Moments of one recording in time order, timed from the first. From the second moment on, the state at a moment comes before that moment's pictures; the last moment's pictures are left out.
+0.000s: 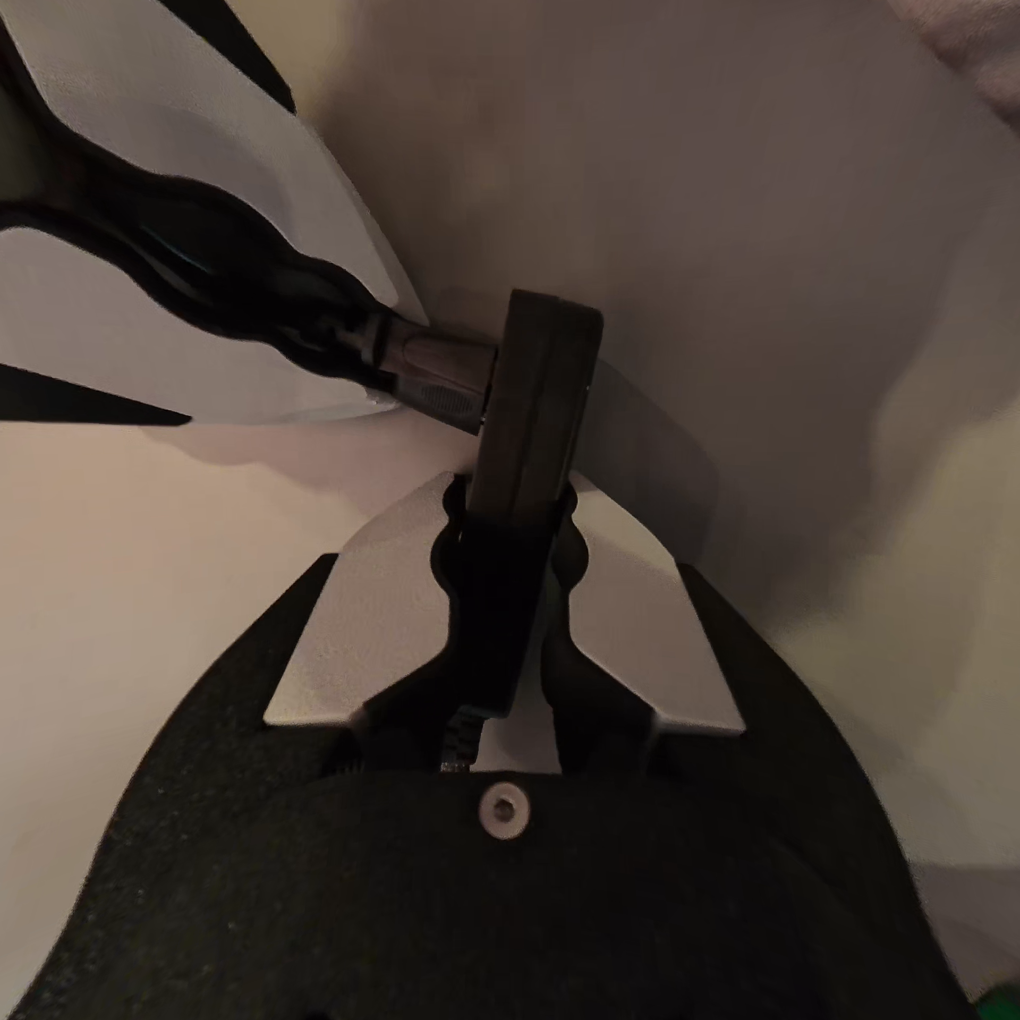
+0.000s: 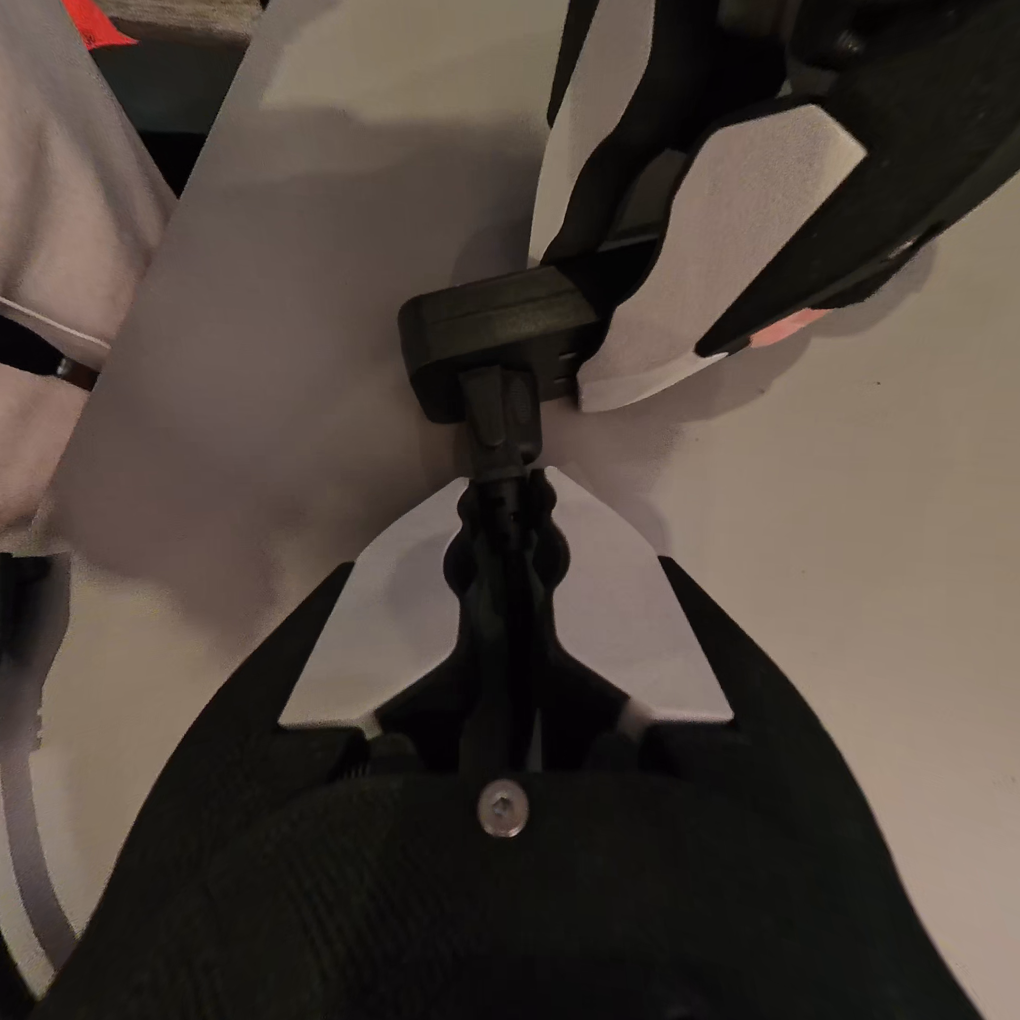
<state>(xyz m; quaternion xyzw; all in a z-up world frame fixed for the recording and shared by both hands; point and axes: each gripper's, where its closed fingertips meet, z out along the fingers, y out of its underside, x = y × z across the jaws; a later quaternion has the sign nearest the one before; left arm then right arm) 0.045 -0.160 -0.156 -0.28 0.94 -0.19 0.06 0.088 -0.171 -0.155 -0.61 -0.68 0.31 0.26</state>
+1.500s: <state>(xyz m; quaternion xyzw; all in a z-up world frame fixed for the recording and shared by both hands) 0.030 -0.135 -0.125 -0.78 0.44 -0.11 0.43 0.057 -0.162 -0.156 -0.75 -0.53 0.24 0.32</state>
